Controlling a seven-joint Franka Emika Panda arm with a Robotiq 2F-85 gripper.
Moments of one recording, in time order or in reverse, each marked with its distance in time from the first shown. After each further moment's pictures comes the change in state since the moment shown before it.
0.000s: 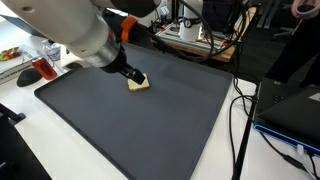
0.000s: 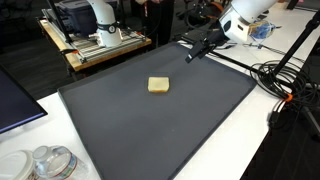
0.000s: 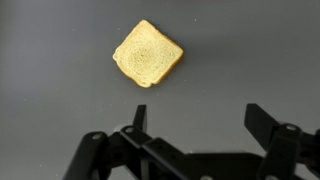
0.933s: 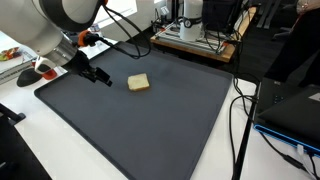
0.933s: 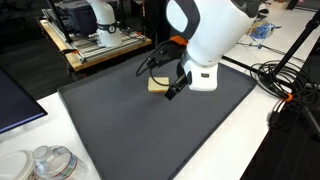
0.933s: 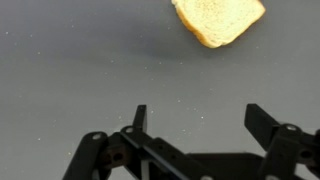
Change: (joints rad) arm -0.284 0.065 0.056 -0.033 0.089 0.238 -0.427
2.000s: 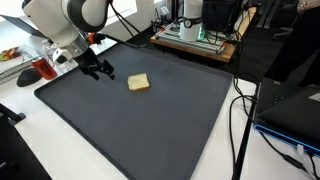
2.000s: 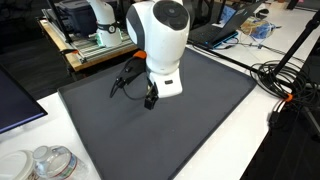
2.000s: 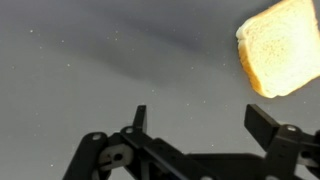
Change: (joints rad) arm -0.129 -0.286 -0.007 -0.626 0.042 0.450 -0.336
